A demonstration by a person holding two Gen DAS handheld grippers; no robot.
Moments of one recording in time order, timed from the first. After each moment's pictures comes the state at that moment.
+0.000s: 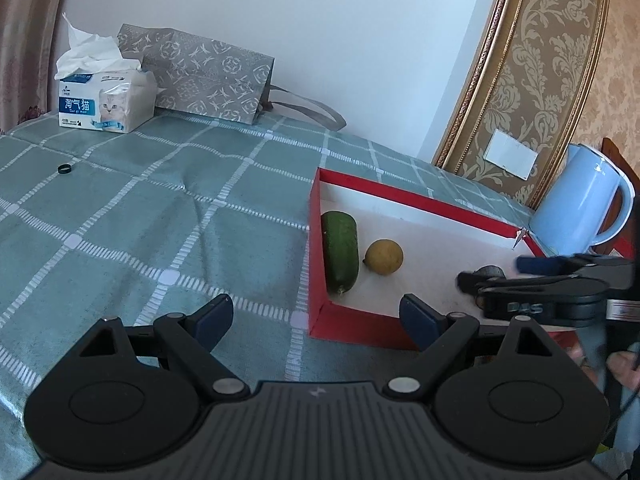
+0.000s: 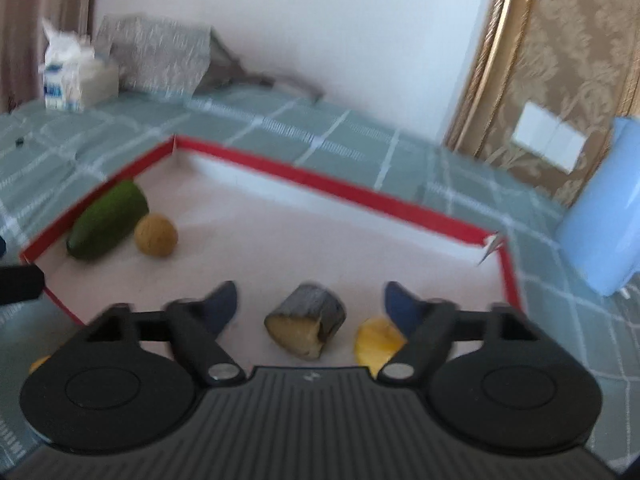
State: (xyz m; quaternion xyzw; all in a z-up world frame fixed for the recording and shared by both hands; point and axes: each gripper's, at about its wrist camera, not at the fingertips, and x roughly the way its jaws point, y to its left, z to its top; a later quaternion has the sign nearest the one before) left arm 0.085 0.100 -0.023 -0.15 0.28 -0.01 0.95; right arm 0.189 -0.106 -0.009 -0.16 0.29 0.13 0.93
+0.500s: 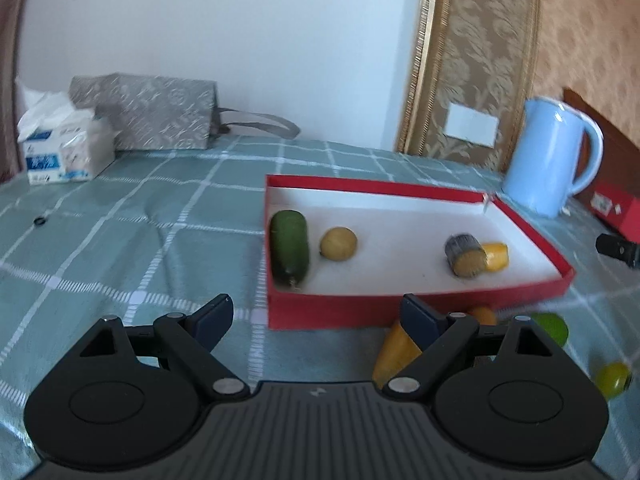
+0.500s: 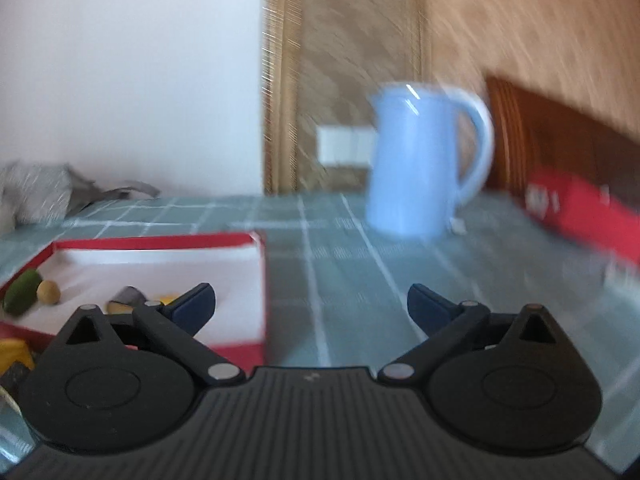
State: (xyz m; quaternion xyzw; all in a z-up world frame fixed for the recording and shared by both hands) left arm 0.071 0.062 -0.022 -0.05 0.25 -0.05 0.96; right arm 0.091 -0.269 0.000 0.01 0.17 -0.04 0.98
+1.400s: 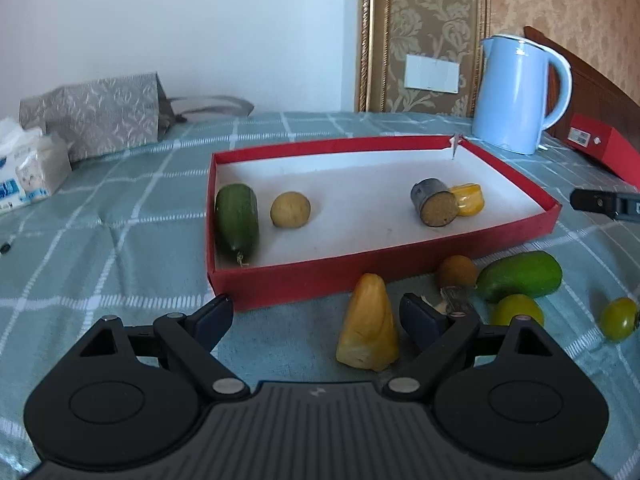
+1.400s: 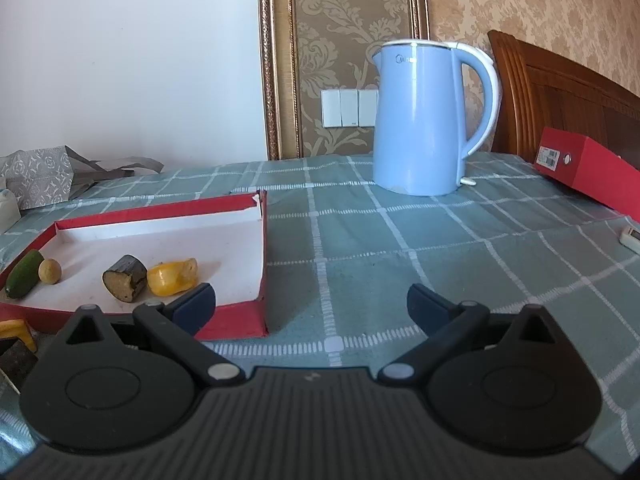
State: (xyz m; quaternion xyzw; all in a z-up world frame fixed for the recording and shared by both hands) left arm 0.082 0.038 -0.036 0.02 0.29 -0.09 0.95; right arm 0.093 -0.268 -0.015 0.02 0.21 -0.03 0.98
